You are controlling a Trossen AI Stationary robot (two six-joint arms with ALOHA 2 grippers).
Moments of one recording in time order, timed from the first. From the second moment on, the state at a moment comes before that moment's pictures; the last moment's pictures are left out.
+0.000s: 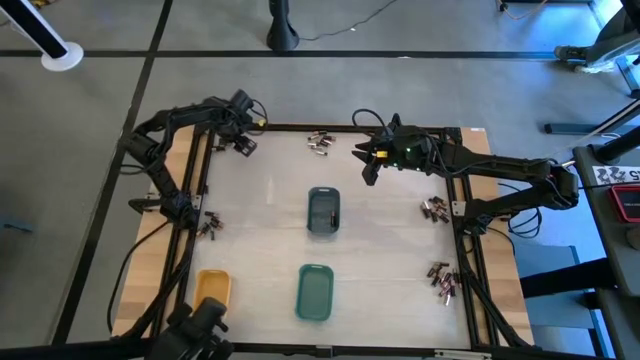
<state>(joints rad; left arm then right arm) 1.06 1.74 1.05 -0.77 -0.19 0.16 -0.29 1.24 0.99 -0.16 0.12 0.13</state>
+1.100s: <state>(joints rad) 1.11 1.80 1.07 -0.79 -0.11 0.26 -0.29 1.24 0.99 -0.19 0.11 0.18</state>
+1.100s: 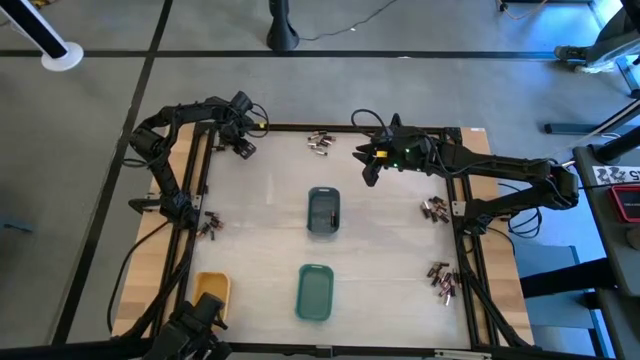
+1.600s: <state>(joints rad) 1.14 1.81 1.09 -0.81 -0.09 0.26 -0.29 1.24 0.99 -0.19 0.10 0.19</state>
